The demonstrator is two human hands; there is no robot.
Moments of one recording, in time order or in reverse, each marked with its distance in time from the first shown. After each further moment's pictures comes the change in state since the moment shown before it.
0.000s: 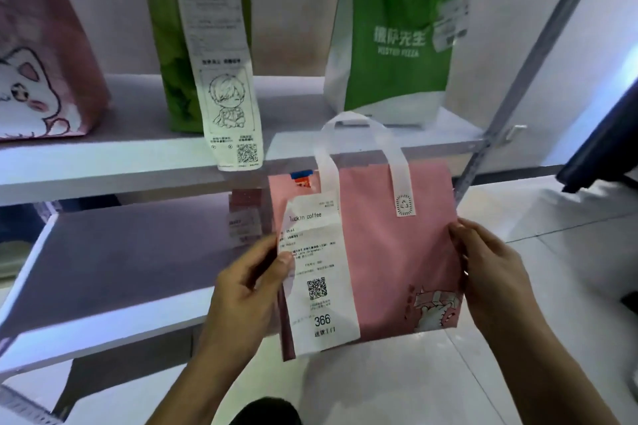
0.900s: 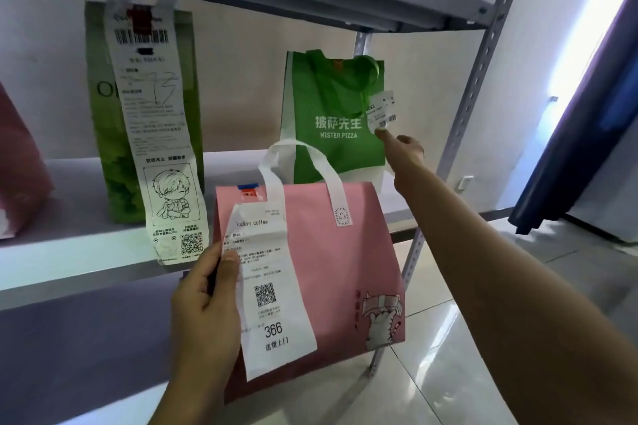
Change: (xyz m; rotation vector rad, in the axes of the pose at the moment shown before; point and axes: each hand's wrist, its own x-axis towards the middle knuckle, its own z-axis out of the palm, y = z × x) left_hand 0.069 0.066 0.051 -0.143 0.275 0.122; right_hand 0.191 -0.175 0.085 -0.047 0.041 -0.163
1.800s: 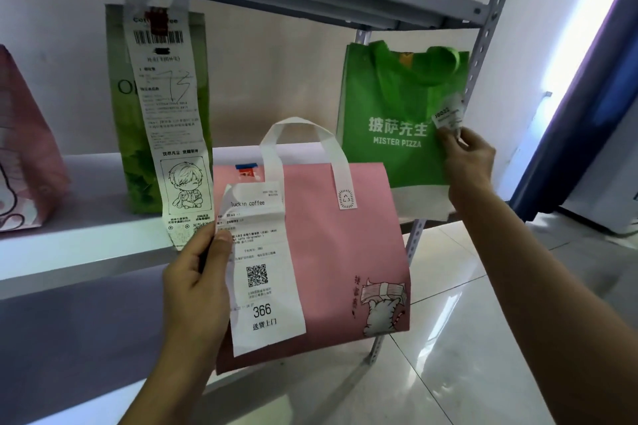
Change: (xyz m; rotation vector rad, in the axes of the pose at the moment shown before) left_hand 0.006 0.013 -0.026 -0.025 -0.061 0.005; right_hand -0.029 0.009 -0.083 0.139 0.151 -0.319
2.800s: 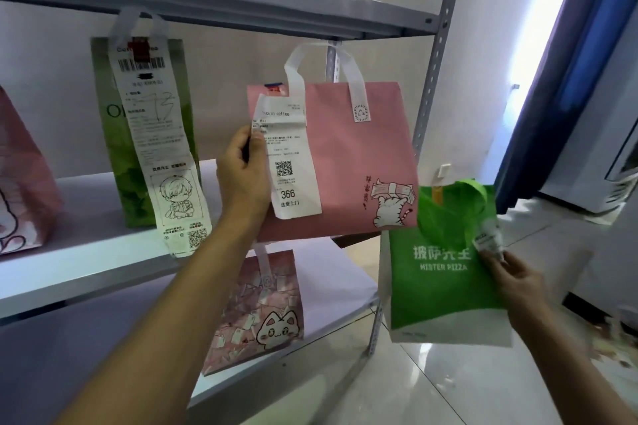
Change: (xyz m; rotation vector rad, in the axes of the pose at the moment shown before) left_hand 0.087 0.047 0.093 0.110 -0.061 0.269; right_hand -0.115 0.089 -0.187 -0.135 0.061 0.220
